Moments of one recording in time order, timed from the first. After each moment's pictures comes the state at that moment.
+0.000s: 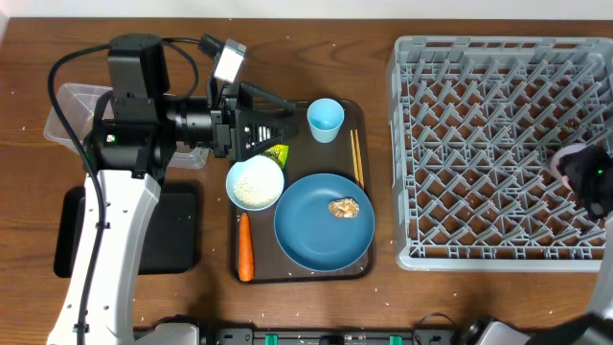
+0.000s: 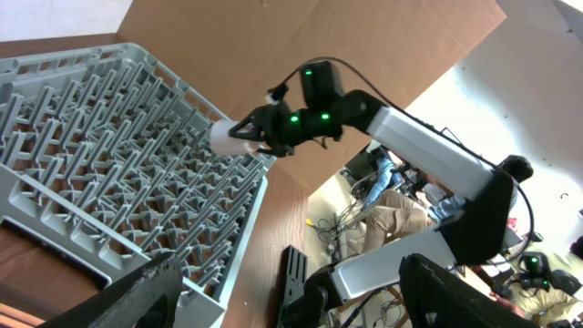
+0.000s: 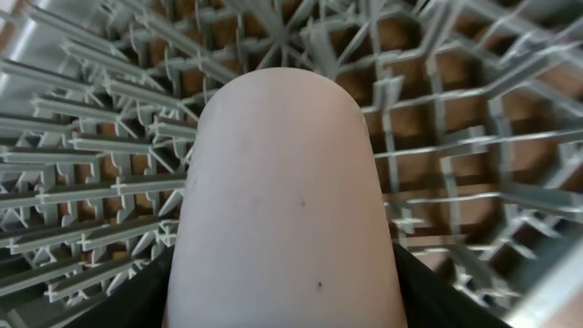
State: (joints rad) left arm -0.05 1.38 1.36 -0.56 1.49 -0.13; right arm -0.59 1.39 1.12 -0.77 -0.11 0.45
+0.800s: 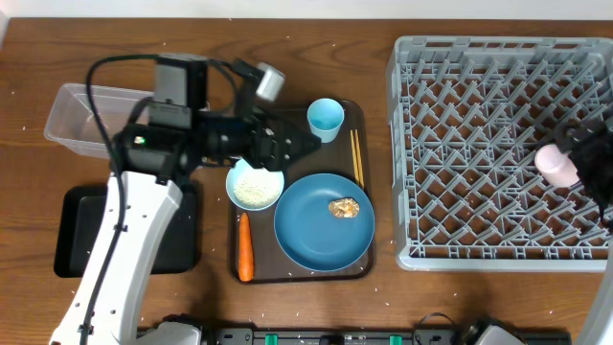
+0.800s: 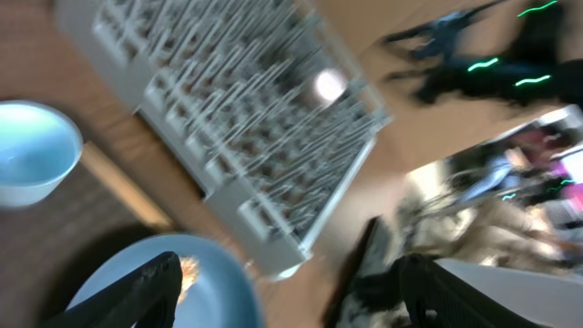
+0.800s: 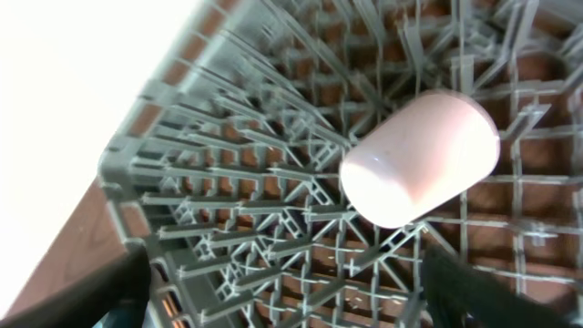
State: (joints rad) left arm -0.20 1.38 1.36 -0.83 0.96 -0.02; right arm -0.59 1.21 1.18 -0.78 -0.33 0.46
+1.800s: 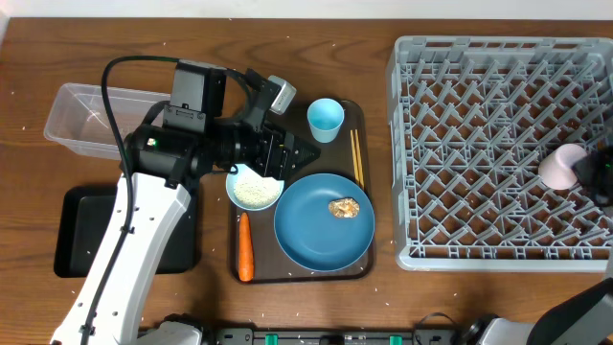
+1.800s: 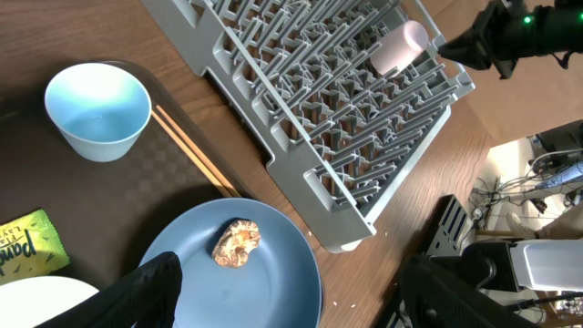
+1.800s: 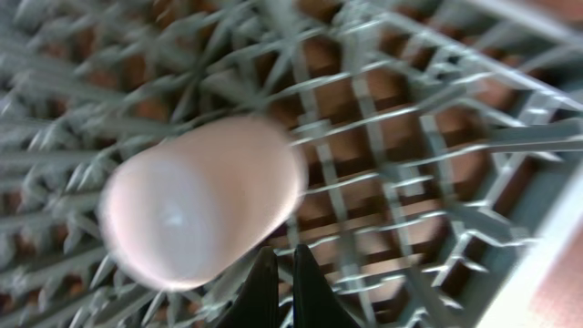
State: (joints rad) left arm -0.25 1.38 1.36 -0.90 0.77 0.04; right arm -0.62 1.50 1.18 -0.77 0.06 0.52
